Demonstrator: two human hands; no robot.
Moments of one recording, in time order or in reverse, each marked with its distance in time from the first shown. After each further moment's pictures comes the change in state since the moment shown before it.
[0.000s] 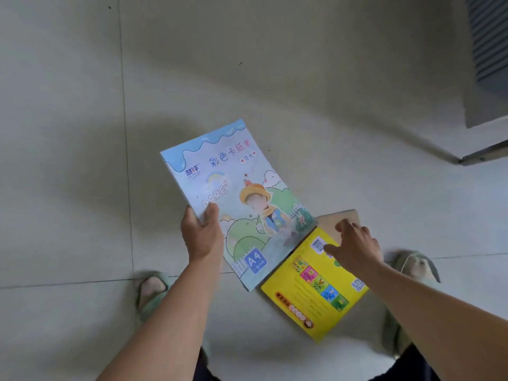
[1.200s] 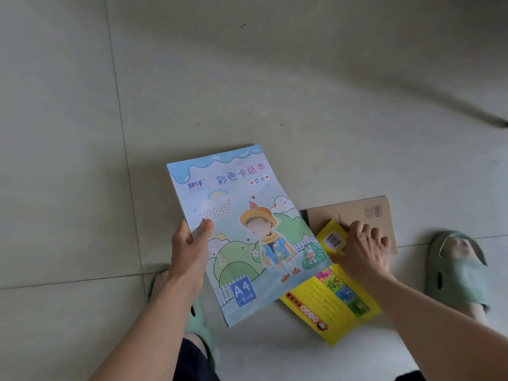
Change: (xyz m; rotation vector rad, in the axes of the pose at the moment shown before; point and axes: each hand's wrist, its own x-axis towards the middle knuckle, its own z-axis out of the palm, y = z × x) left_hand 0.028 -0.056 -0.061 0.179 -0.241 -0.163; right_hand 0.007 -0.004 0.093 -0.252 0.096 0.082
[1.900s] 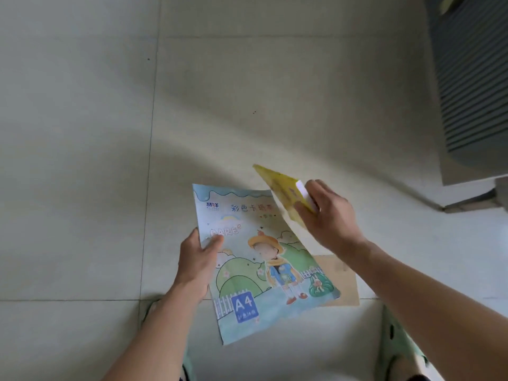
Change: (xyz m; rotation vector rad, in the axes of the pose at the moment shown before) left_hand -0.042 0.105 0.009 0.008 -0.033 0.079; right_hand -0.011 -0.043 -0.235 0.575 0.604 -0.720
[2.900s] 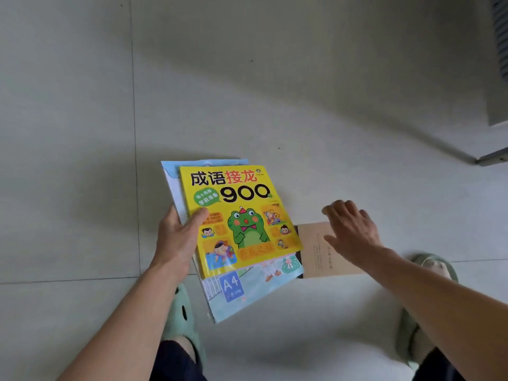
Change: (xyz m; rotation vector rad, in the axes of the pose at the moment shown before) left_hand 0.027 -0.044 -0.016 -0.089 0.026 0.003; right_hand -0.097 0.092 0.073 -0.529 -0.544 0.113
